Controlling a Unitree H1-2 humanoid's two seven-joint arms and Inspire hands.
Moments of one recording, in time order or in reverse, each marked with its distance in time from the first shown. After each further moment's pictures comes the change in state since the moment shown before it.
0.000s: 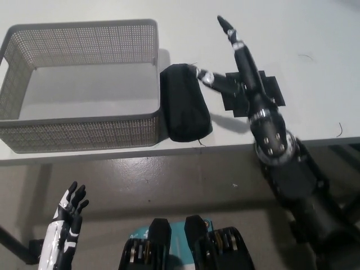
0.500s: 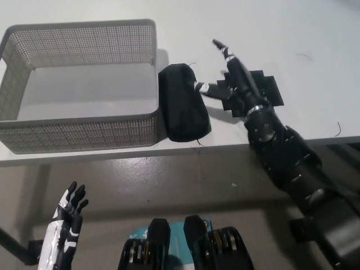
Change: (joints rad) left_arm 0.000 0.000 0.001 -0.002 0.000 -0.001 0.001; right_arm -0.263 0.013 0.073 0.548 -0.011 -0.044 -0.040
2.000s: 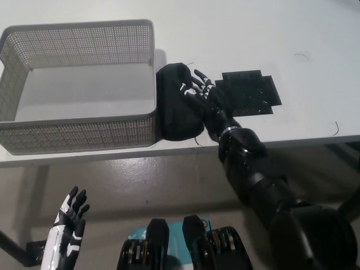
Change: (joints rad) left_arm 0.019 -0.014 -0.002 0.002 0.009 0.000 0.006; right_arm -0.012 0.194 -0.587 0.168 0.386 0.077 0.383
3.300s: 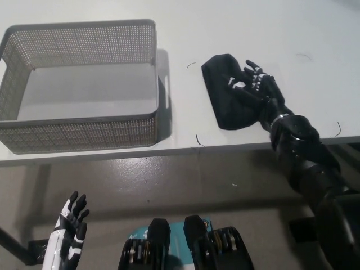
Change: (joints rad) left_arm 0.008 -0.004 0.000 0.016 0.006 0.001 0.009; right_arm -0.002 -0.203 0.119 0.003 -0.086 0.023 -0.010
